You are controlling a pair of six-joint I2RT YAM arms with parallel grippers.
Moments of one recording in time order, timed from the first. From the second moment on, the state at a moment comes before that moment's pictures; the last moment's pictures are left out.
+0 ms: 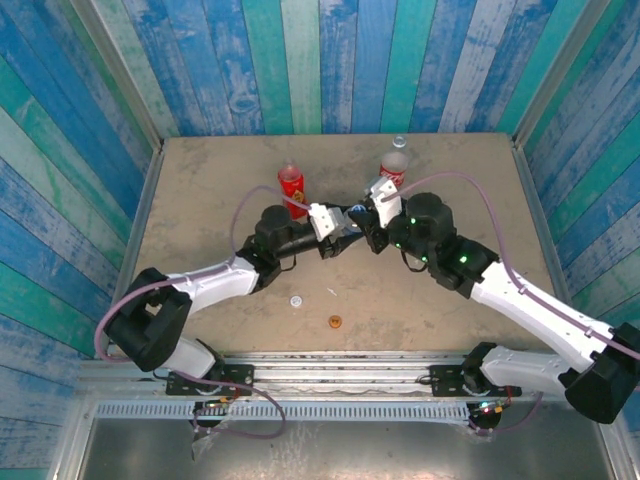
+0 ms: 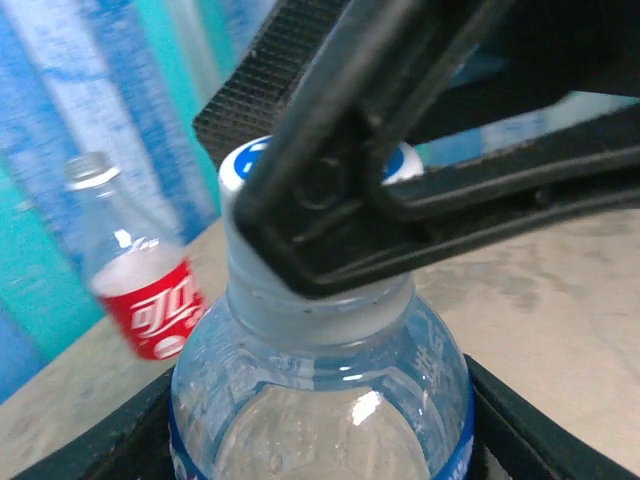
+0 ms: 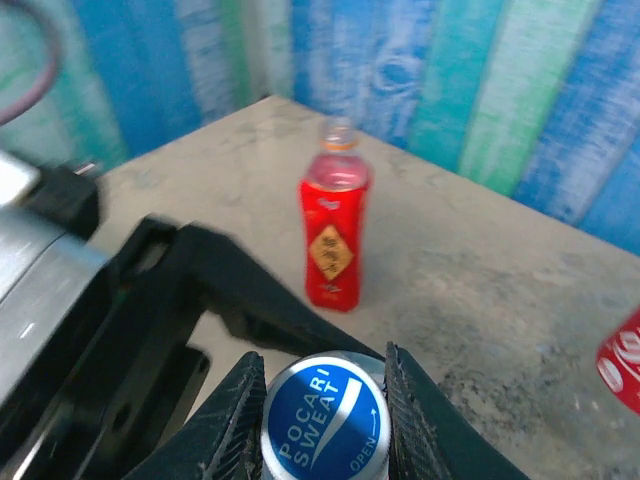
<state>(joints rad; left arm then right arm) -0.70 1.46 0.69 0.73 0.37 0.25 0.79 1.14 0.93 -0.10 0.10 0.06</state>
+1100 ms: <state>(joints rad) -0.62 1.37 0.72 0.47 1.01 0.50 0.82 0.97 0.98 -0.39 -0.26 -0.29</state>
